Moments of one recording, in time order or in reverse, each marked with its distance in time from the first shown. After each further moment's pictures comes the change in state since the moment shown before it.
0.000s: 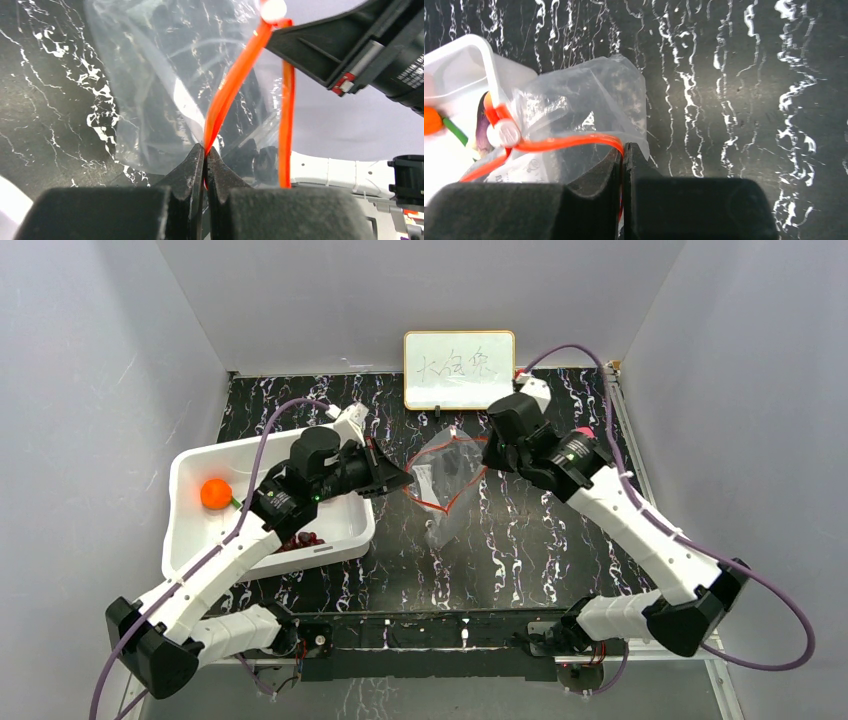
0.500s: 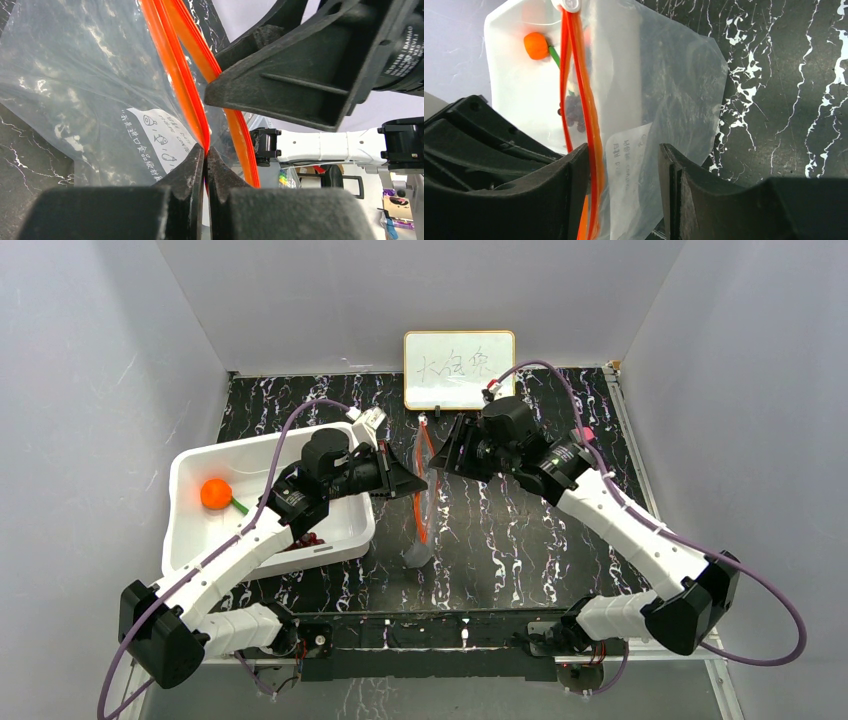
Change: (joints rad) left arm 0.000 0.045 -0.066 0.160 0.146 0.019; right arm -0.009 -0.026 -0.119 0.230 -0.412 0.107
